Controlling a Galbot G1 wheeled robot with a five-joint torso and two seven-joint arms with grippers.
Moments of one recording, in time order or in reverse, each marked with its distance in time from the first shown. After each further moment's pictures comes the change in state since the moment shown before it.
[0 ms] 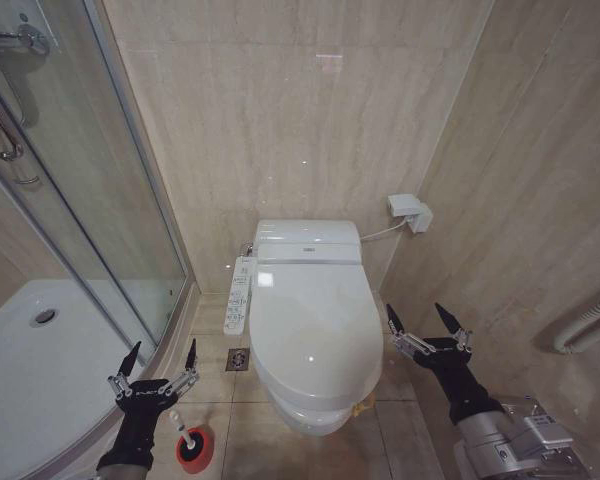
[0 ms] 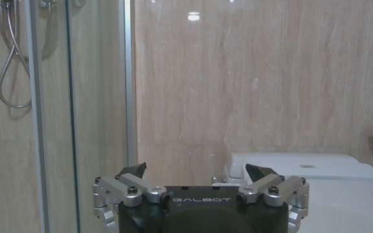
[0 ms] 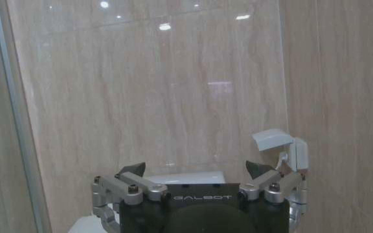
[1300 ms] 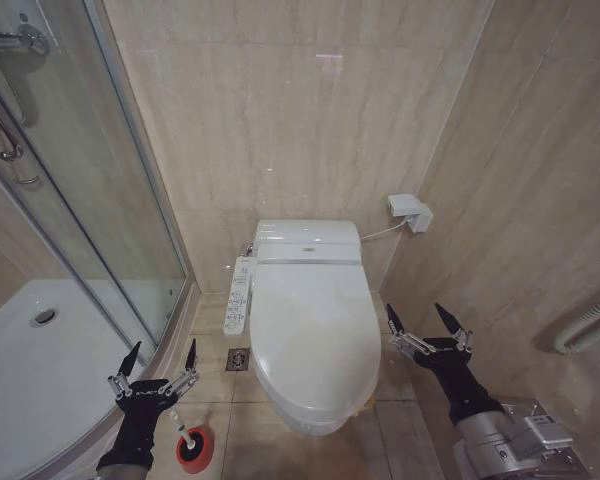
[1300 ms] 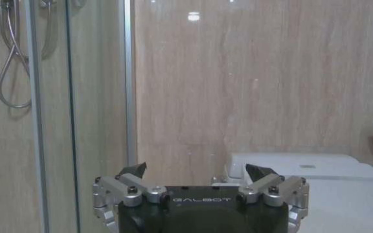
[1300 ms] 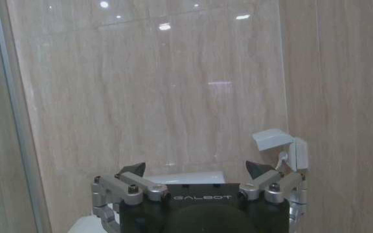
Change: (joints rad) left arm 0.000 0.000 0.000 0.000 0.000 0.000 0.000; right arm 0.000 0.000 0.000 0.000 0.001 0.000 0.000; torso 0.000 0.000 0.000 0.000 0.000
